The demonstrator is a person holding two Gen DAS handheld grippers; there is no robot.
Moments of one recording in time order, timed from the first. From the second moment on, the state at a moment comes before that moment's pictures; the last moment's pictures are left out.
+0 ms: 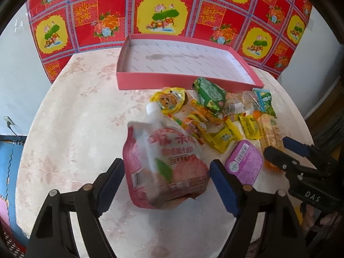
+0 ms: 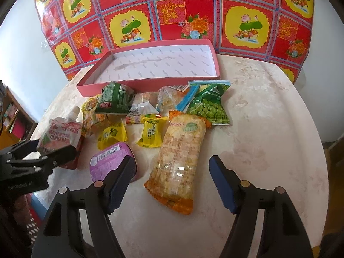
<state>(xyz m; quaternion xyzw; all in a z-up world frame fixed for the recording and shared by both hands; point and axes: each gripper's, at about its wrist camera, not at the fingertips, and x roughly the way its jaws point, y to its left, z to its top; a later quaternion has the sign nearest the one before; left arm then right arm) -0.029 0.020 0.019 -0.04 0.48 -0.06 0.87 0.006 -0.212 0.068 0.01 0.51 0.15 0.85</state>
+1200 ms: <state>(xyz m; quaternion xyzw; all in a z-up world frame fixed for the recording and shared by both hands) -0.041 0.030 0.037 -0.05 0.45 -0.08 0.89 -0.004 -0.220 0.079 0.02 0.50 0.15 0.85</state>
